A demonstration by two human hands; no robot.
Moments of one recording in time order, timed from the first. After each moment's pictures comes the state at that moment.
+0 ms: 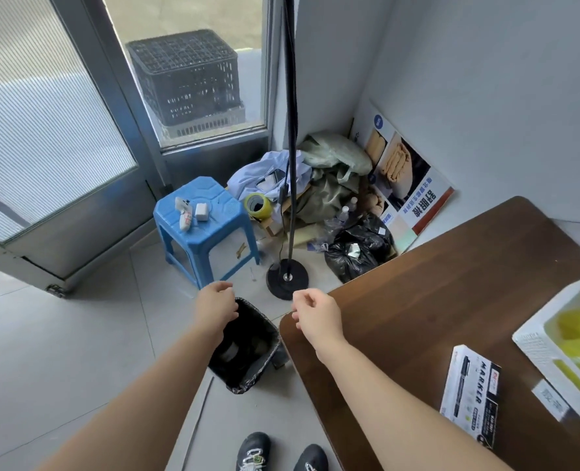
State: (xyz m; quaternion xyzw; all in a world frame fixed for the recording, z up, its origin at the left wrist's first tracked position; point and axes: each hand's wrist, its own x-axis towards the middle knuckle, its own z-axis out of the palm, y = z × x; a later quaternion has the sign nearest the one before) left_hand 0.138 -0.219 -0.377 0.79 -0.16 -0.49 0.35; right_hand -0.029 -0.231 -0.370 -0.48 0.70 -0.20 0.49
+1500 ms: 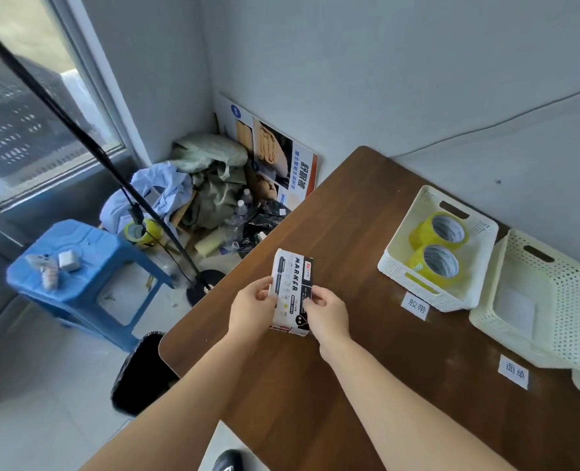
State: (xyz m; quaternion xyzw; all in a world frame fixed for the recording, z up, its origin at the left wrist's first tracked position) left_hand -0.107 -0.229 -0.340 0.64 -0.47 -0.55 0.24; right_hand -0.228 -0.197 -0.351 -0.24 0.79 -0.36 0.44
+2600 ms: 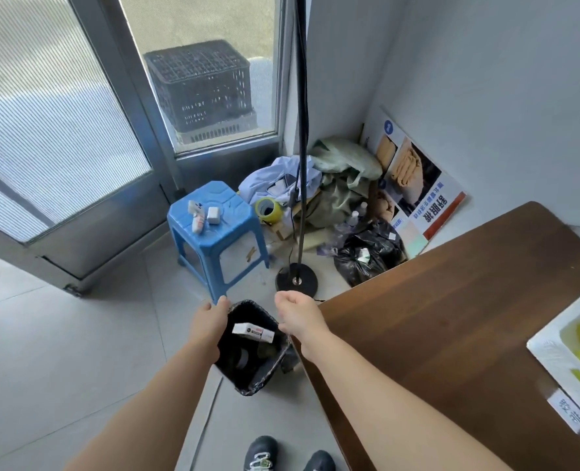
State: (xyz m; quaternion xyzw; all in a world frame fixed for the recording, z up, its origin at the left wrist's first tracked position) left_hand 0.145 -0.189 -0.364 0.79 -0.07 -0.50 0.35; right_hand 0.009 -0.228 -0.354 -0.41 0.64 -0.14 0.63
